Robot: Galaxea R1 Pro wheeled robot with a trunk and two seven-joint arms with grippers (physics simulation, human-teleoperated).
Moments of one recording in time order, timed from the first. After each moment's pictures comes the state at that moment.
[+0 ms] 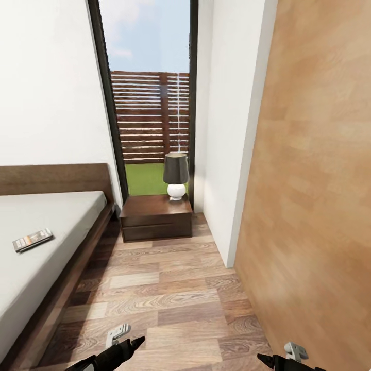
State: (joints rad) left arm -0.52 0.09 -0.09 -0.05 0.51 0.01 -0.56; right arm -0.49 -0.26 -0.58 -0.05 0.26 0.10 0.70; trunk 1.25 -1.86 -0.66
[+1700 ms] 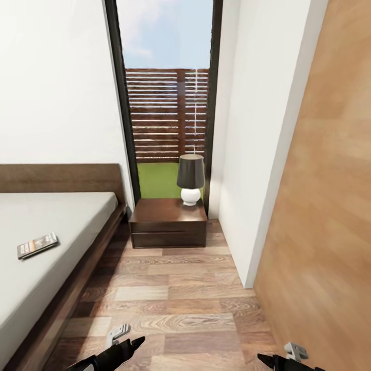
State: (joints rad) left arm -0.52 0.09 -0.09 -0.05 0.51 0.01 -0.56; right arm -0.49 -0.26 -0.58 -0.05 0.26 0.10 0.70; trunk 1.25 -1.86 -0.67
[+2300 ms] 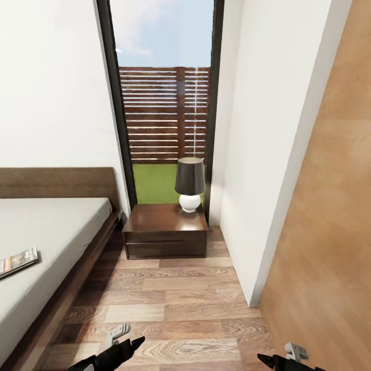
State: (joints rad) left arm -0.52 0.09 -0.09 -0.05 0.51 0.01 -0.56; right arm -0.49 -0.26 -0.58 -0.05 0.26 0.10 0.70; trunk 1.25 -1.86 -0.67
